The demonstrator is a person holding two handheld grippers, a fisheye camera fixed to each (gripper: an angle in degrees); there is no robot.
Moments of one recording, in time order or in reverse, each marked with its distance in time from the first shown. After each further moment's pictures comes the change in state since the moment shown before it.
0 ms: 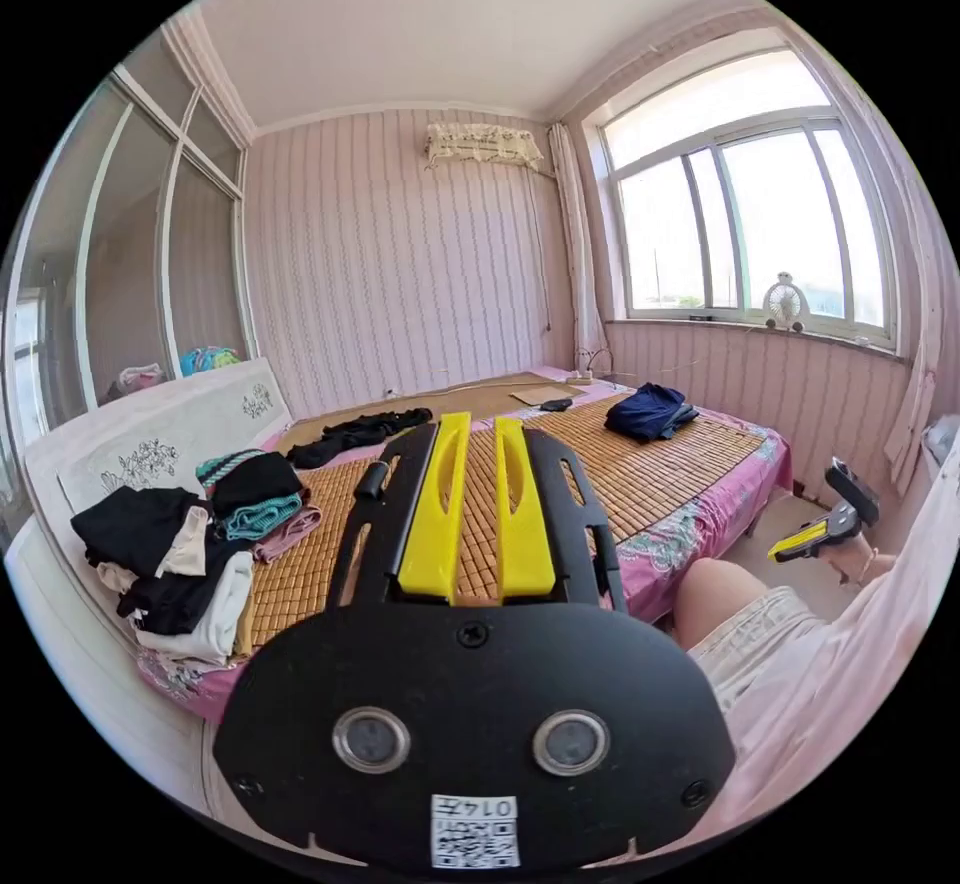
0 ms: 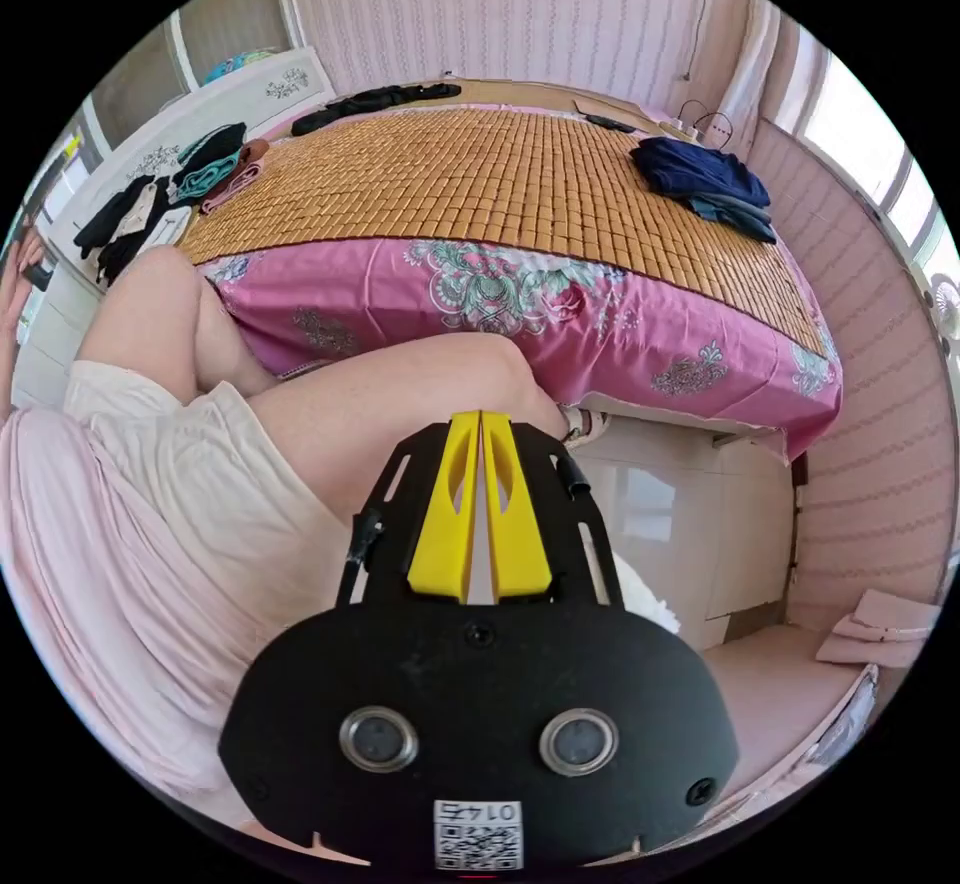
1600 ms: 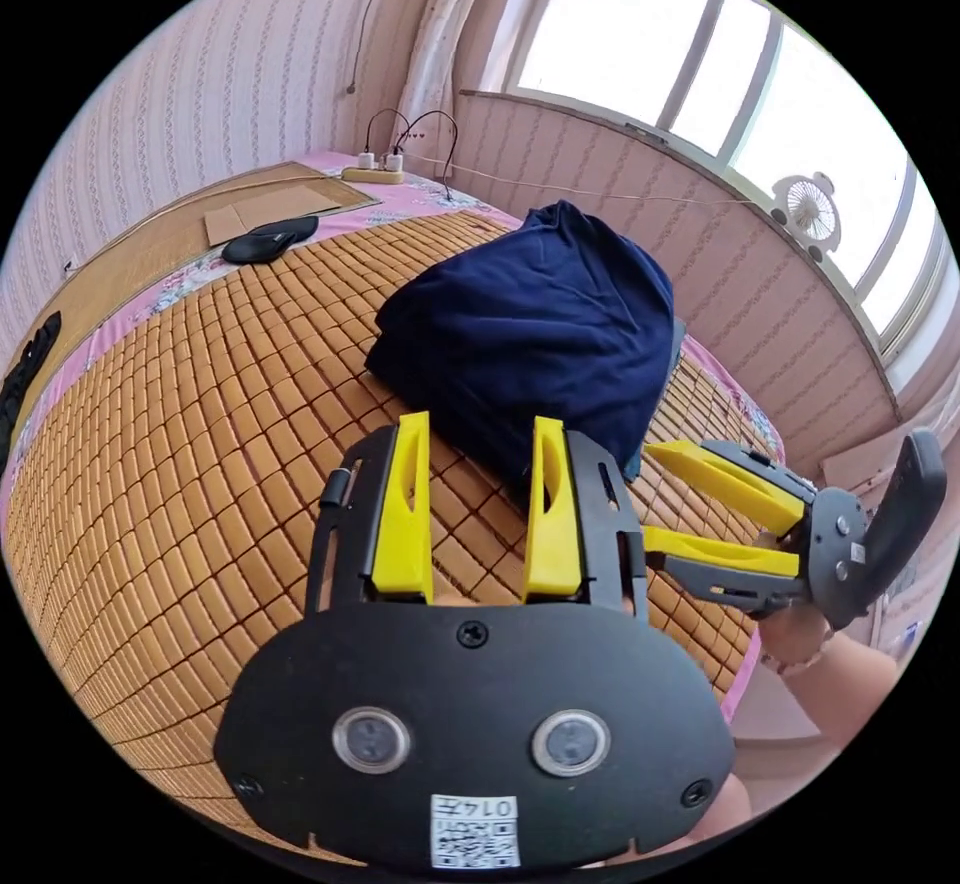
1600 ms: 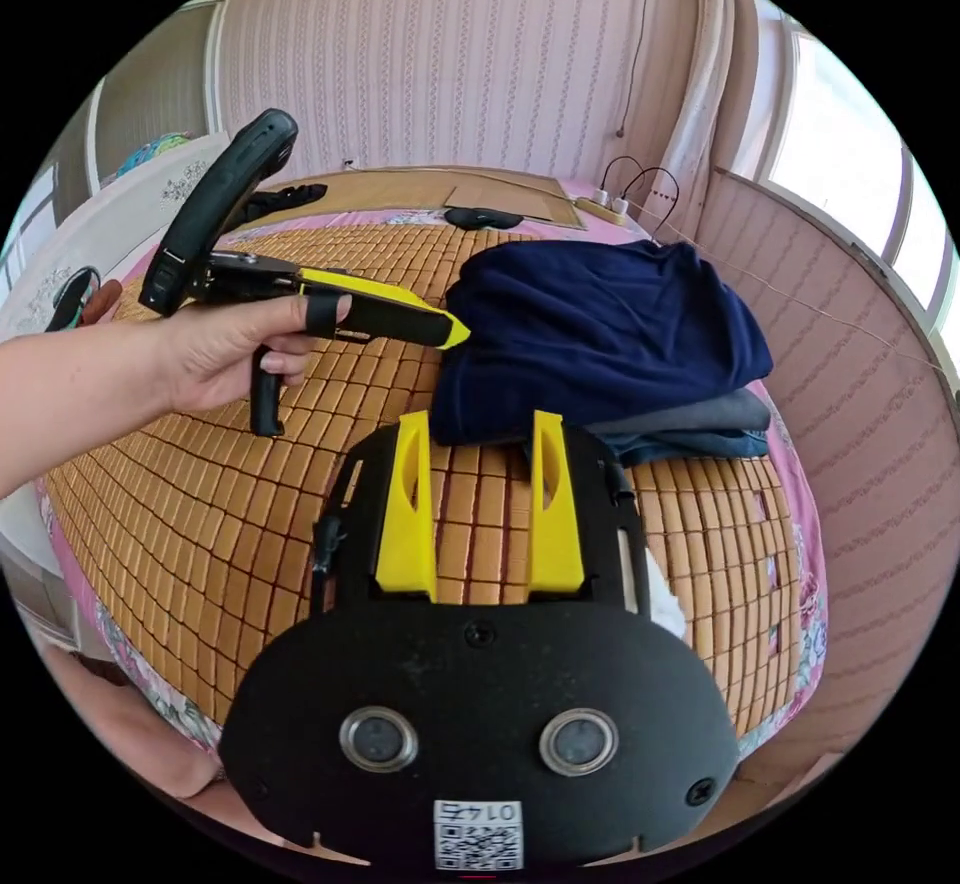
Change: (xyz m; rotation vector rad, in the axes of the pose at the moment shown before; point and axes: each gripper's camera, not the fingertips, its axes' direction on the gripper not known) left arm 0.473 -0.098 0.947 -0.623 0.627 -0.005; right arm 0.447 -0.311 0.148 0.286 0.067 0.082
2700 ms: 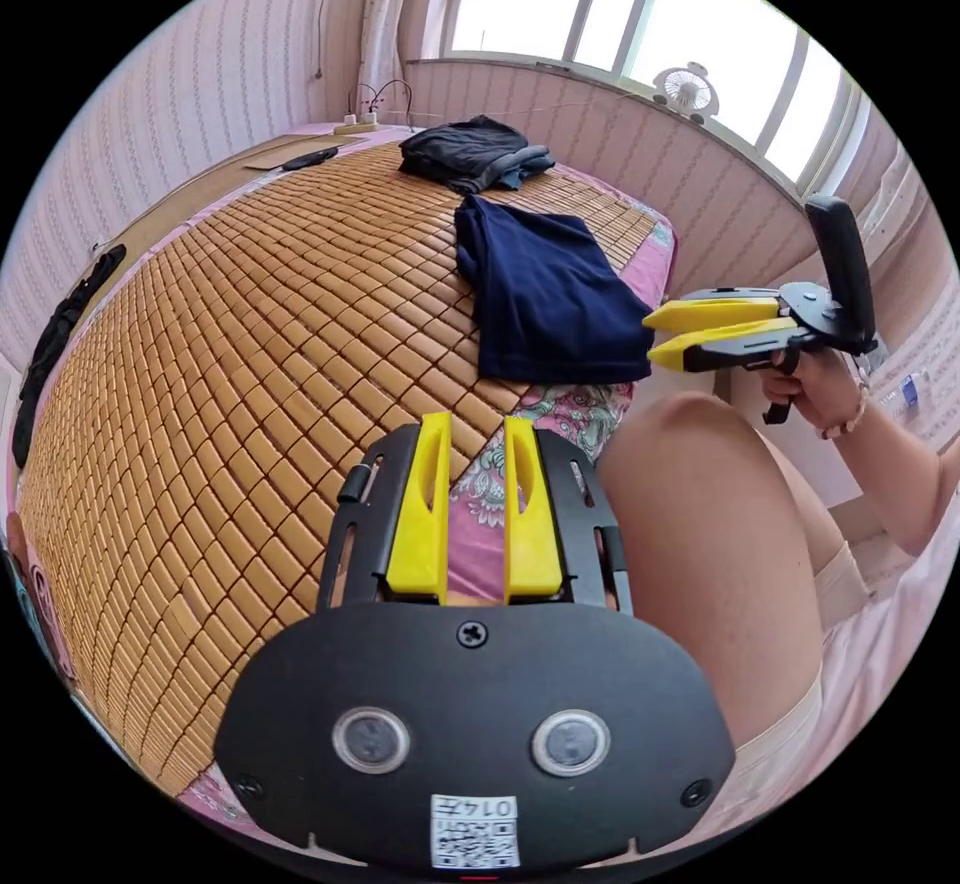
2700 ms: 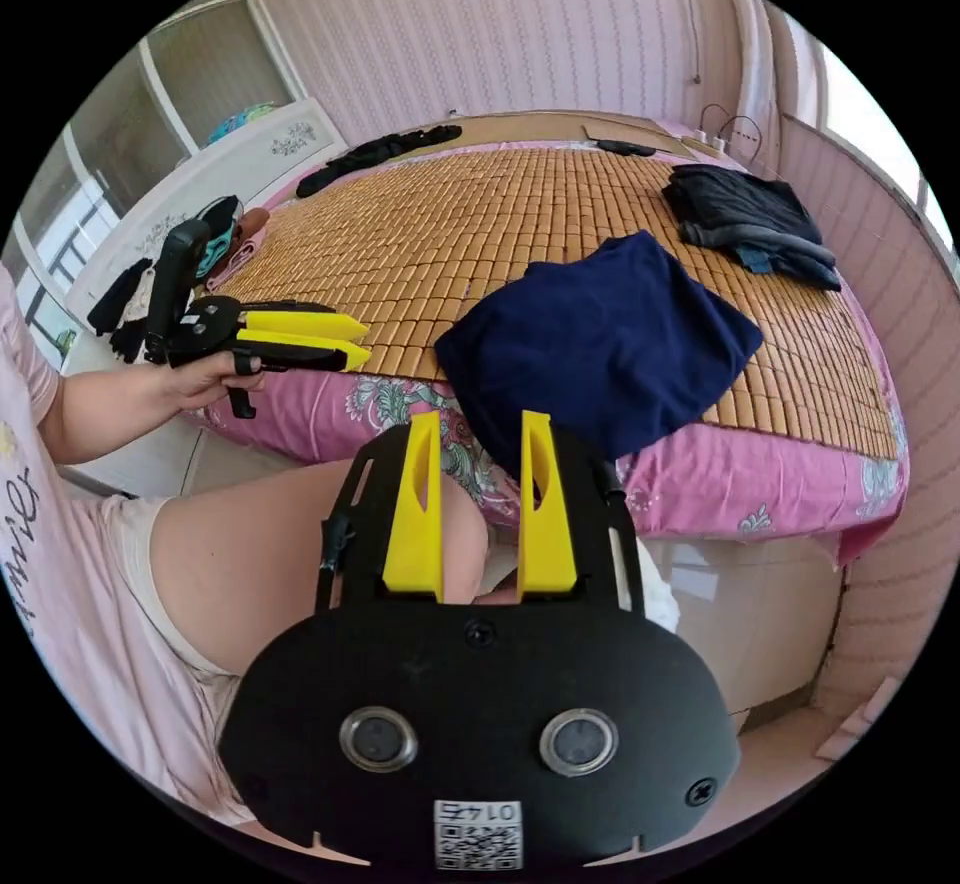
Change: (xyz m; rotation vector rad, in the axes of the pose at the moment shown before) left arm -0.003 0.337 -0.188 -0.143 -0.007 0.147; right arm -0.121 0.150 -0.088 -0.185 -0.276 -0.080
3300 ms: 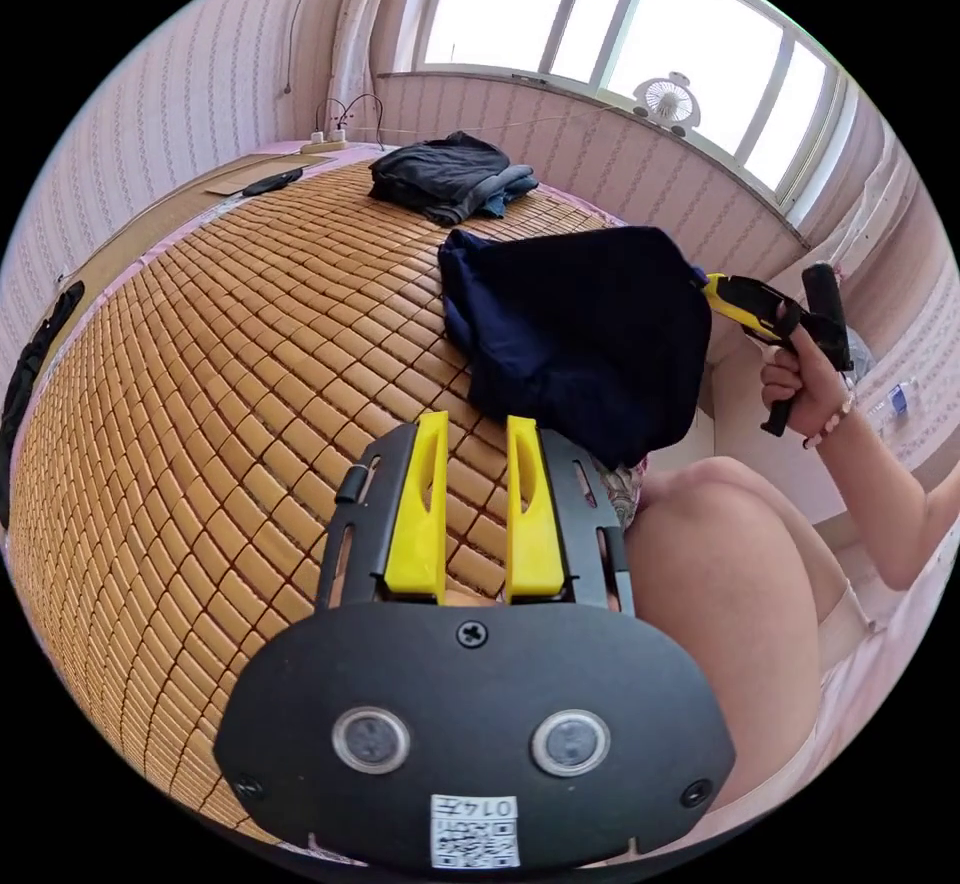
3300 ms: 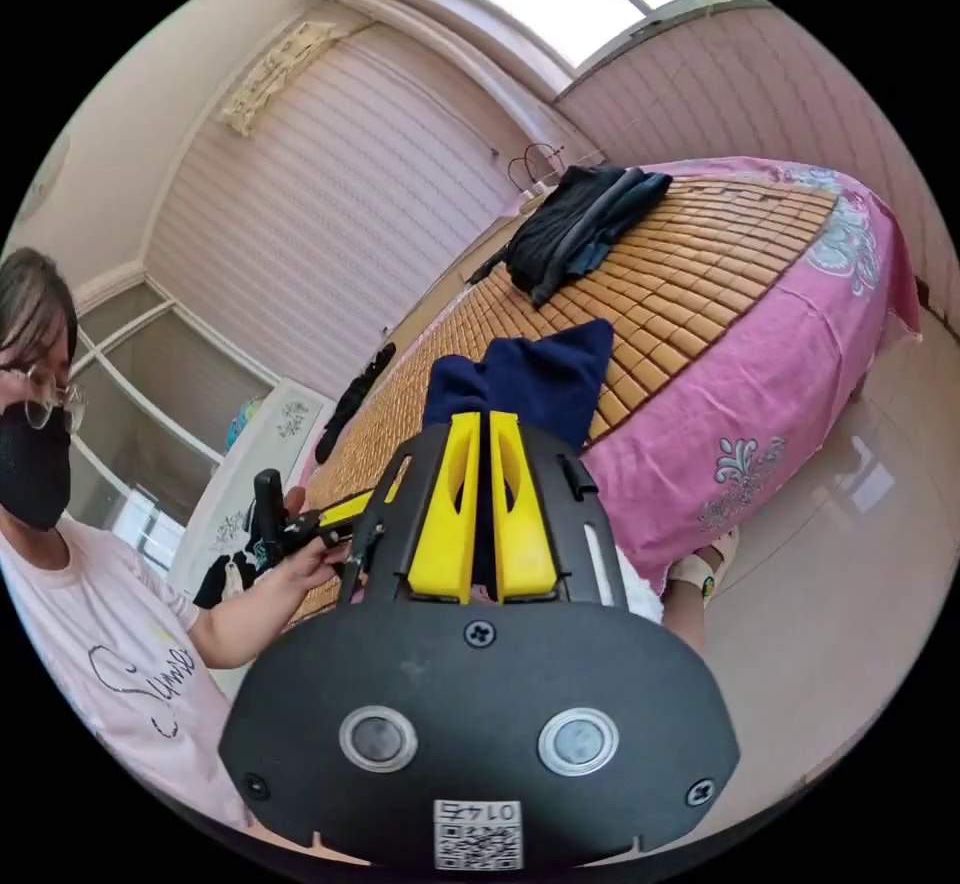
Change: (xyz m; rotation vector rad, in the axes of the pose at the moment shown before) left arm -0.032 -0.048 0.034 0.031 0.094 0.060; right arm 0.205 0.124 -0.049 0.590 -0.282 0.739
